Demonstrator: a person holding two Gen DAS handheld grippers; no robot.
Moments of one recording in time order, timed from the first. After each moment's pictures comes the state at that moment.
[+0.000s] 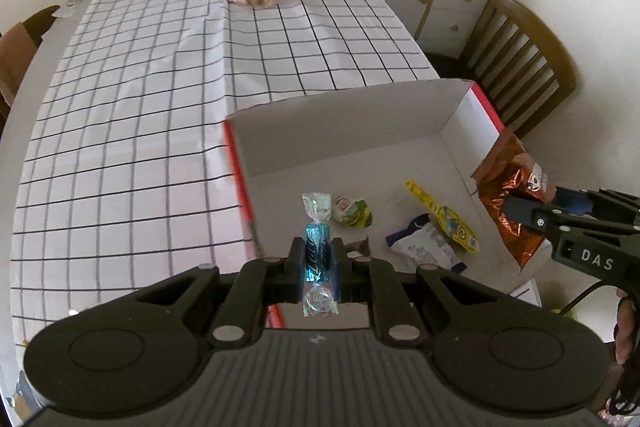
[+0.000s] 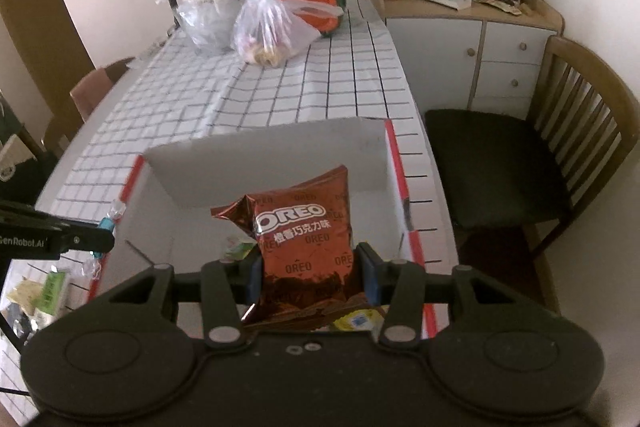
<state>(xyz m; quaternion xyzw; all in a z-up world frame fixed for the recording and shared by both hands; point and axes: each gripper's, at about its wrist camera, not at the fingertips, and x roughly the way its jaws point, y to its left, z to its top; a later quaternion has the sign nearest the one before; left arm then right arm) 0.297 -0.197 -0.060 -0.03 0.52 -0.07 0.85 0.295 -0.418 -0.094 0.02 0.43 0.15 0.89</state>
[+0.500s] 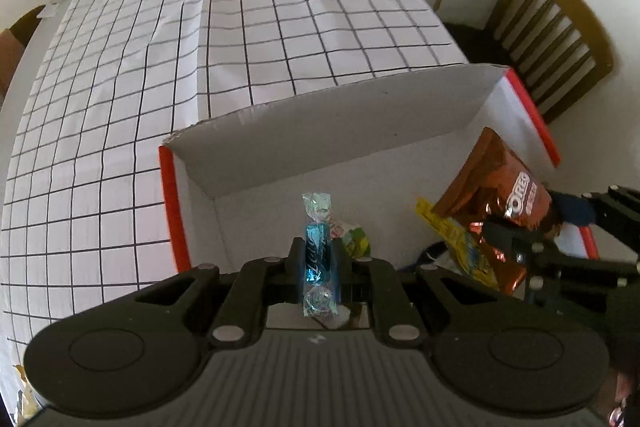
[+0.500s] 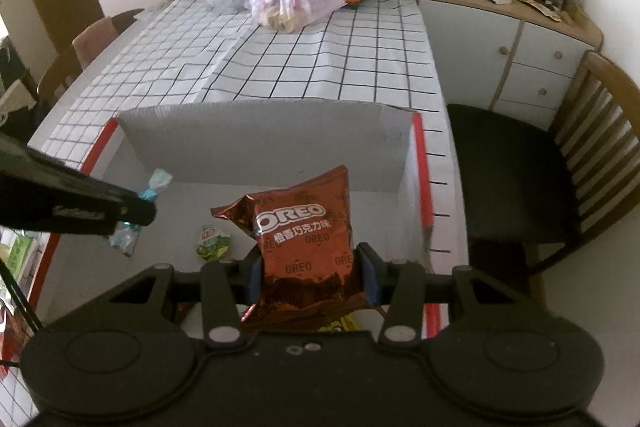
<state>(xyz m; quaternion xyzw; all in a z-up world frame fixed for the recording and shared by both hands) 0.361 -0.243 -0.103 0.00 0.56 -0.03 0.83 0.339 -0.398 -0.125 -0.04 0.45 0.19 0.87</state>
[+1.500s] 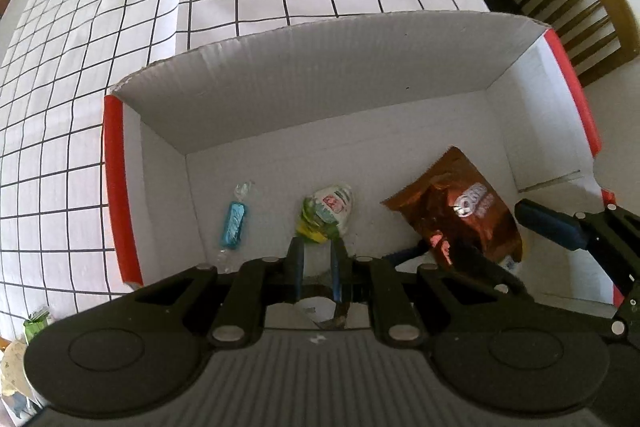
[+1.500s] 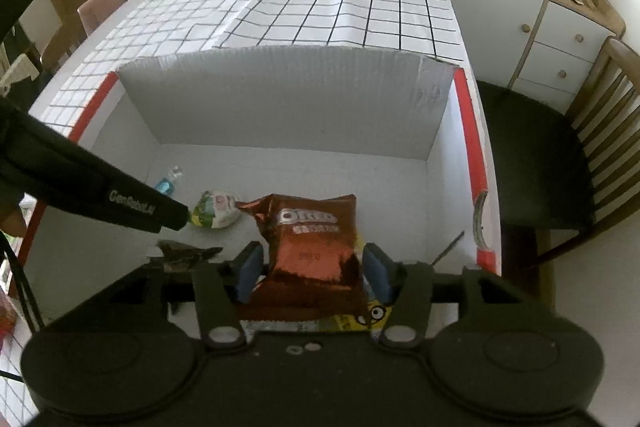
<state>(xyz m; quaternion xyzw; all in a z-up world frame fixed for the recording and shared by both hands) 0.381 -0.251 -0.142 -0.02 0.63 -0.02 0.78 0.337 -0.385 -0.145 -0.05 0.48 0.20 0.85</state>
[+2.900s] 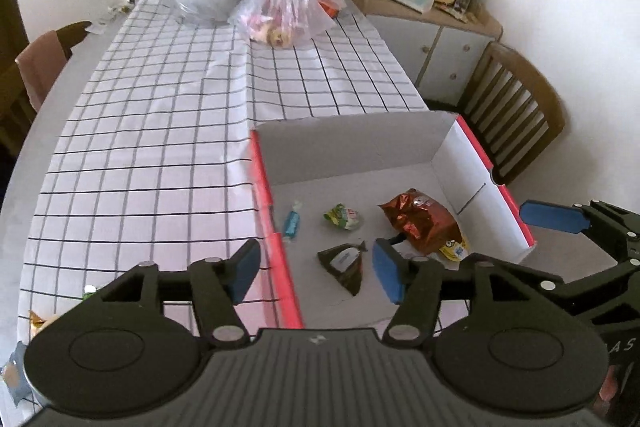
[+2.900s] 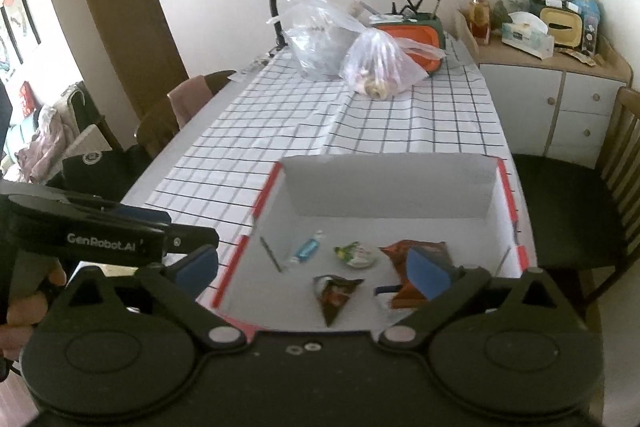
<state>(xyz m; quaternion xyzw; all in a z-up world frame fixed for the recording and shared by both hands) 0.226 -0.173 -0.032 -0.07 0.44 -0.05 0.89 0.223 -0.365 -0.044 0.03 0.36 0.27 0.89</state>
